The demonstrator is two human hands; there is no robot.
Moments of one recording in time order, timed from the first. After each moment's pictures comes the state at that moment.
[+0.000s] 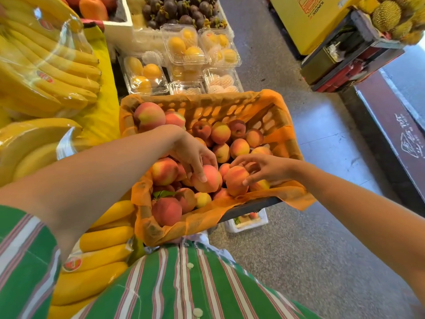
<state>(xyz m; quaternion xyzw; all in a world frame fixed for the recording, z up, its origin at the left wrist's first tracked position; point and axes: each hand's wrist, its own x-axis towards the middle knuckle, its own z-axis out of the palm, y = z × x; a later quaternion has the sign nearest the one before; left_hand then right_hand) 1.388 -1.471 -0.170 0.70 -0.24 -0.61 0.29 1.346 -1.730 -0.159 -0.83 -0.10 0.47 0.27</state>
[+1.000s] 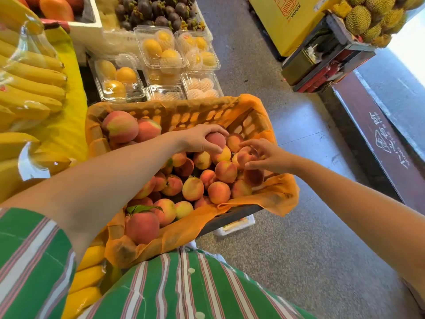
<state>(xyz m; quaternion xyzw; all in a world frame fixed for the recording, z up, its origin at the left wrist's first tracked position) 1.419 -1.531 -0.188 0.75 -0.23 -0.35 0.52 1.366 -1.771 -0.130 -0.94 -0.06 0.30 0.18</state>
